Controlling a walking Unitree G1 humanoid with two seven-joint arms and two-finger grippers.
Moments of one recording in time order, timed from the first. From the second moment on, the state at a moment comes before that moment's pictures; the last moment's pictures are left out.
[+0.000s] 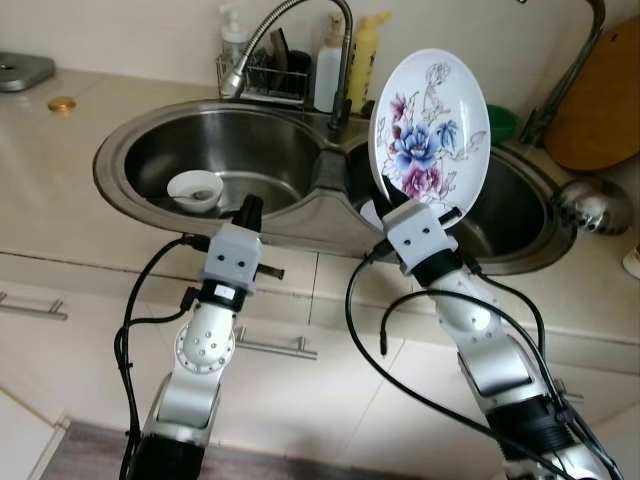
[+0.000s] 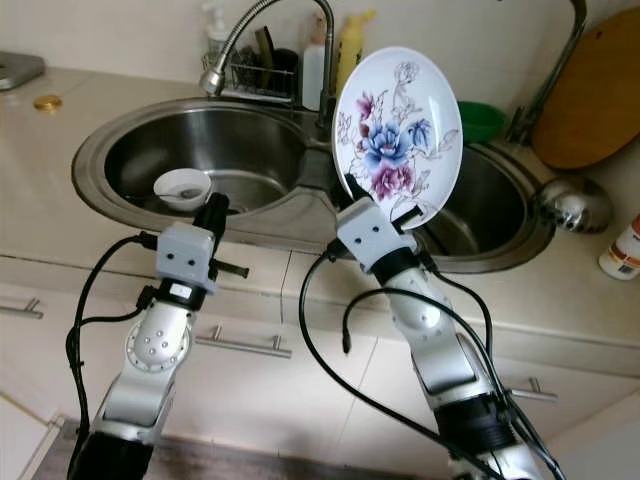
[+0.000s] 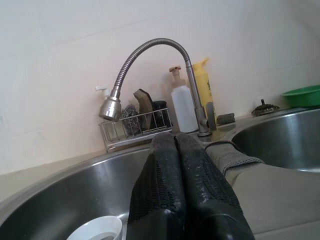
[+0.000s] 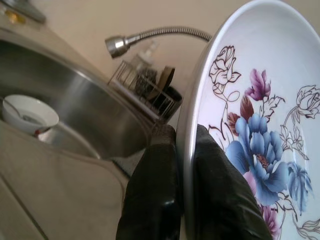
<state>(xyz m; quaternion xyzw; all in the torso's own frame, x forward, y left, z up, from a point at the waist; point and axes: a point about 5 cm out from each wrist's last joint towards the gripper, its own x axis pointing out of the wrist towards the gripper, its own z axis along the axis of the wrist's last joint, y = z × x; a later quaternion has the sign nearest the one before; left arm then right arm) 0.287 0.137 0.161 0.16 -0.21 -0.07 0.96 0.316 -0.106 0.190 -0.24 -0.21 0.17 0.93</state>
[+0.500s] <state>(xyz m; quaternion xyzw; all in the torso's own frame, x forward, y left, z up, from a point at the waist) 0.287 0.135 0.161 0.15 -0.22 -0.07 0.96 0.369 -0.109 0.169 -0.22 -0.05 0.19 0.95</state>
